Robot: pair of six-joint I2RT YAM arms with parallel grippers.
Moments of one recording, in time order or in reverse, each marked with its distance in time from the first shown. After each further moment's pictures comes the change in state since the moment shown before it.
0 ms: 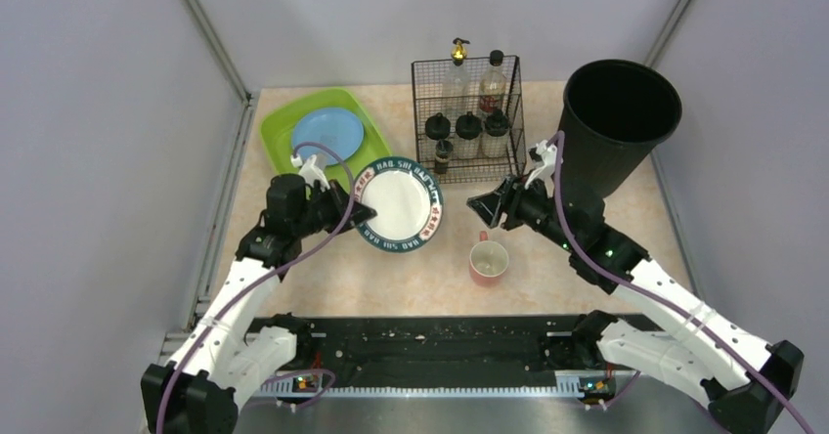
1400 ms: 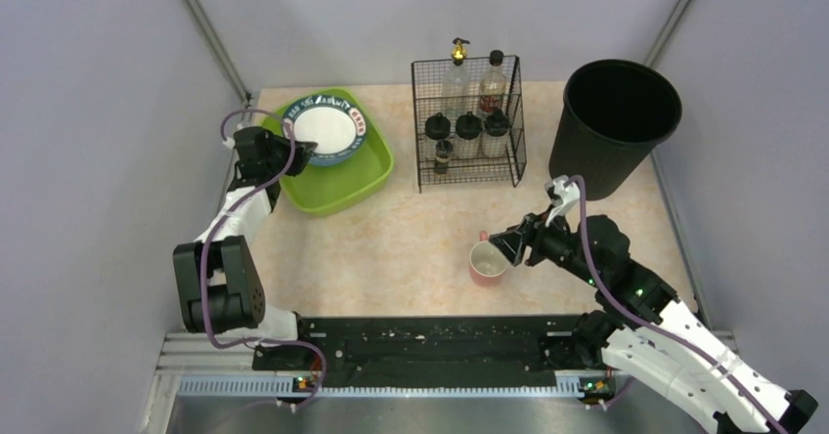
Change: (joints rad) left arm 0.397 0.576 0.233 0.392 -0.206 -0.404; right arm 0.001 -0.311 -0.170 -0.222 -0.020 -0.083
